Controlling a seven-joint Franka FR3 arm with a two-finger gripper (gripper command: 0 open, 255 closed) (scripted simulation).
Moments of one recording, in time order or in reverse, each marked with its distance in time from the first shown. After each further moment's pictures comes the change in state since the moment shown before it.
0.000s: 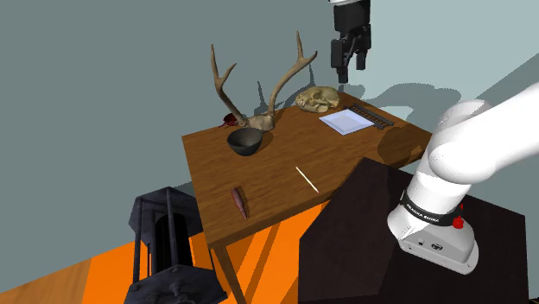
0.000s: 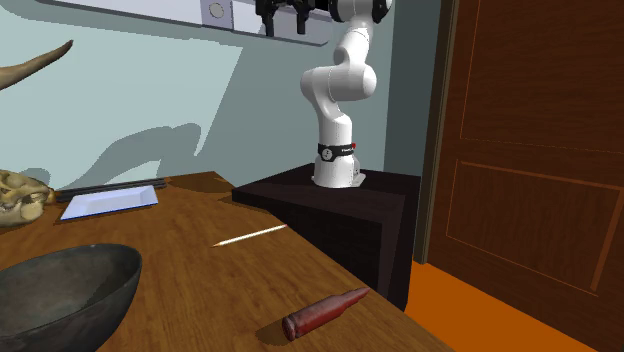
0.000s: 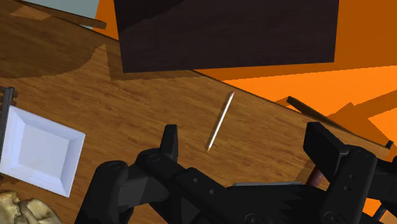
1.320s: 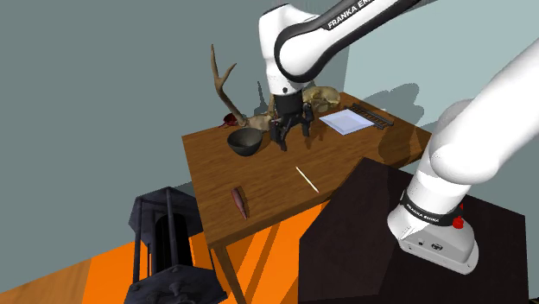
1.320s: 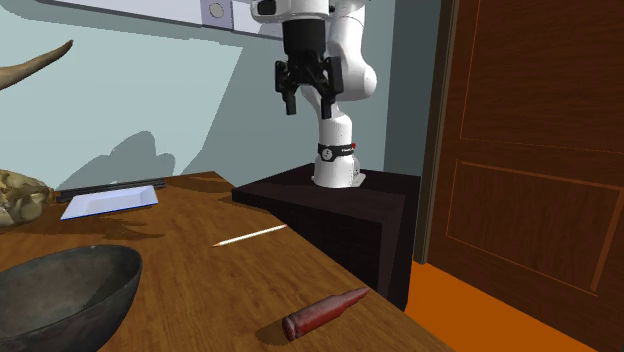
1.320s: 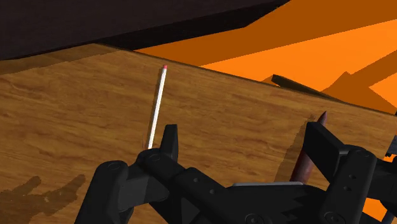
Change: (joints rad) arm 0.037 0.406 0.221 -0.160 0.156 0.579 0.334
